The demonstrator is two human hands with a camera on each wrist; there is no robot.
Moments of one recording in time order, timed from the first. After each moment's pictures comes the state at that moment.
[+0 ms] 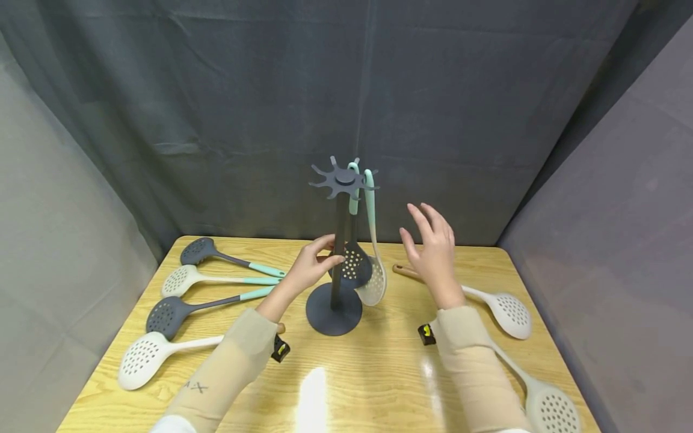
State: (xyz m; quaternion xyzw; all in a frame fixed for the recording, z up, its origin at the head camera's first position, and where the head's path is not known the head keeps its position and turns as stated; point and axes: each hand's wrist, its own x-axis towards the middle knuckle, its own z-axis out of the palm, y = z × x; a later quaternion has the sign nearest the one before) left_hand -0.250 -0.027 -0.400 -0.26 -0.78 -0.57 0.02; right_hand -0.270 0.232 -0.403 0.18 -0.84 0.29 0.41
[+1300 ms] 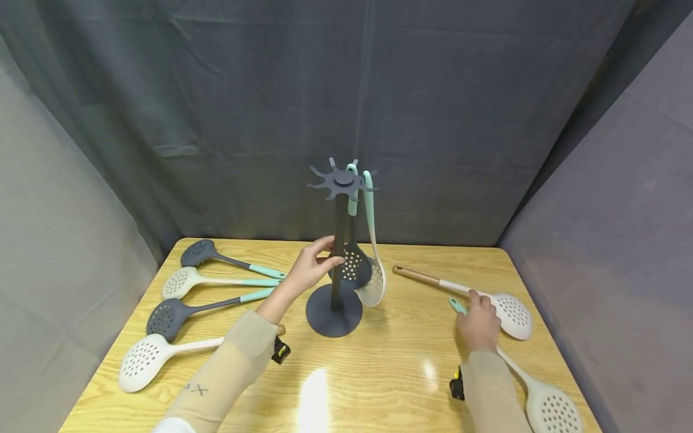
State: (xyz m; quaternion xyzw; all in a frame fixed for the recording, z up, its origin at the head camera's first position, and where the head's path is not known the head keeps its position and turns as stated) left_hand -0.249 -0.026 -0.401 -0.27 -0.77 -0.57 0.03; right_hand -0.217 0.348 -0.549 -0.07 -0.98 0.20 0.07
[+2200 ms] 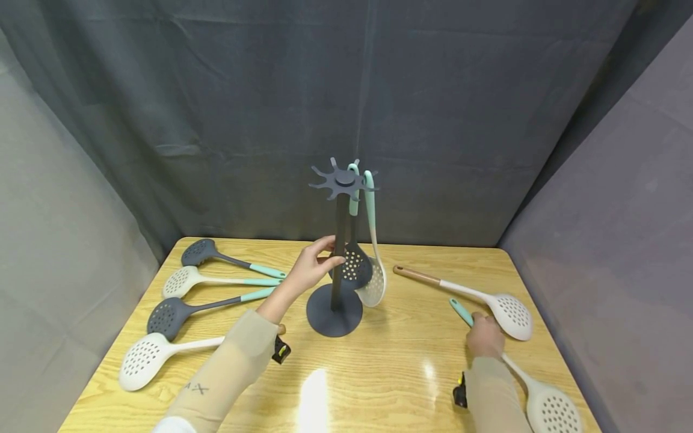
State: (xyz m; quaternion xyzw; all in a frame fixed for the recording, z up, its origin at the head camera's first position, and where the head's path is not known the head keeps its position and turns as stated) left_hand -0.266 -0.024 -0.426 -0.27 -0.77 -0.58 0.04; right_hand -0.206 0.369 -0.568 -0.10 -0.98 0.19 -0.02
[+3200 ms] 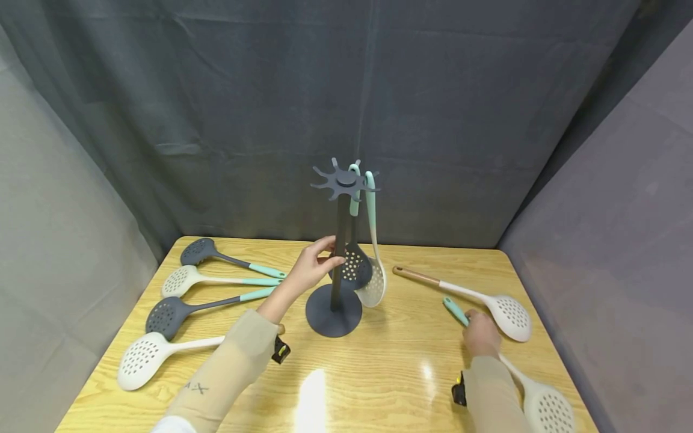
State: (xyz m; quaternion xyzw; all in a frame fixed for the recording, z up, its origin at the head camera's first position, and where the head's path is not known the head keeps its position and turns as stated) left_hand -0.269 -0.023 -0.429 -0.27 -0.77 -0.57 0.05; right_hand -0.210 0.362 -0.554 -0.10 -0.97 0.21 -0.06
